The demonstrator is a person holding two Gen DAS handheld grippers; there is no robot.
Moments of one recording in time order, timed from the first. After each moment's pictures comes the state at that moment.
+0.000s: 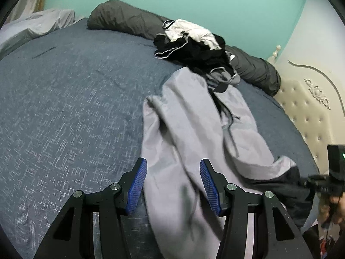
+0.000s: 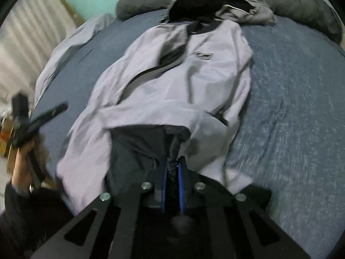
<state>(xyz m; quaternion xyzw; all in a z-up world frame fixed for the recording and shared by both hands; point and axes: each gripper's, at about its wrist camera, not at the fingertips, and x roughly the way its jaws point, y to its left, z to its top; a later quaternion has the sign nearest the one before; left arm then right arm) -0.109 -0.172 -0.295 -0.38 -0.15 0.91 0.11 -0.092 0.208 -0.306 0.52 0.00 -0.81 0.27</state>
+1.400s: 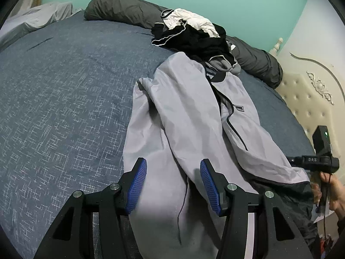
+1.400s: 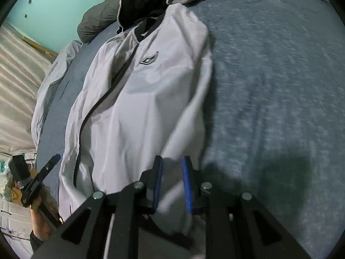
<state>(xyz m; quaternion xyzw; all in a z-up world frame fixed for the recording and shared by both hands) -0.114 -0.152 -0.324 -0.41 -0.16 0.89 0.10 -0.183 0.247 -0.361 0.57 -0.12 -0.79 0.20</state>
